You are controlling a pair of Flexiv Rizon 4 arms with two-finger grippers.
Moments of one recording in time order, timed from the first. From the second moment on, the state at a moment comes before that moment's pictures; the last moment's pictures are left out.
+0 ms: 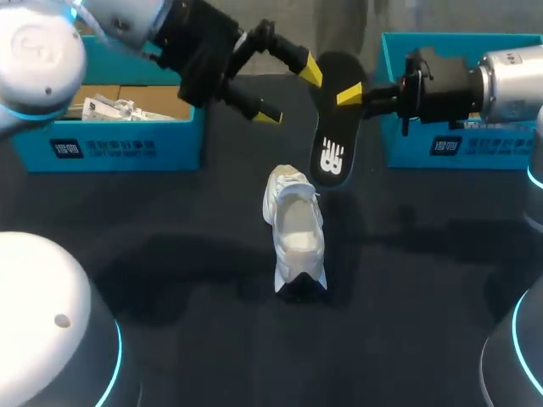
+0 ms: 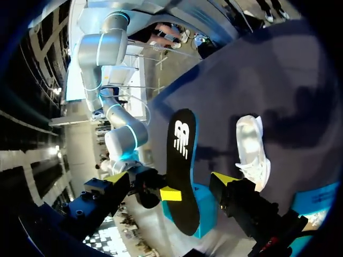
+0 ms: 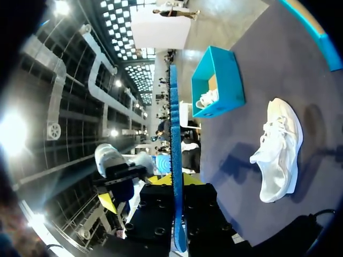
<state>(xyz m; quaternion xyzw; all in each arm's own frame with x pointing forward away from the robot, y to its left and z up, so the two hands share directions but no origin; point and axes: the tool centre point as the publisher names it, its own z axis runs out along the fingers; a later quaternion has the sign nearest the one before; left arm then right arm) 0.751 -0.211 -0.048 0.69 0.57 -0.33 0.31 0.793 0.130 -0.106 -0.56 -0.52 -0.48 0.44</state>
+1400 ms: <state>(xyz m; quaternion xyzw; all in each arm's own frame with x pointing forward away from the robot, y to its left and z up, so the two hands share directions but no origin) 0.801 -0.220 0.008 0.79 0.61 -0.06 0.05 0.795 0.144 -0.115 -0.55 -0.52 -0.47 0.45</state>
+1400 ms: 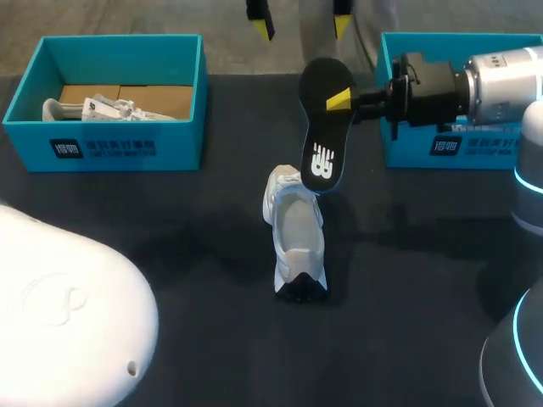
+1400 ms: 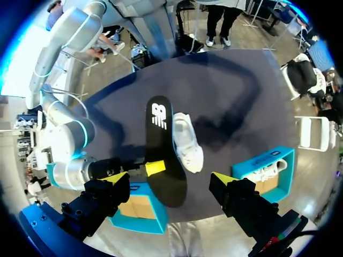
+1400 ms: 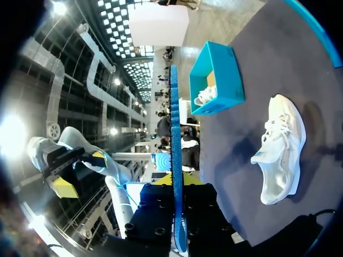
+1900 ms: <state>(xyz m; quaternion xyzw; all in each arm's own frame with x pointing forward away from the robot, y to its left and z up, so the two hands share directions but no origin) 0.801 -0.228 0.008 0.79 0.62 0.00 0.01 0.793 0.145 -0.113 -0.56 -0.52 -0.47 0.45</state>
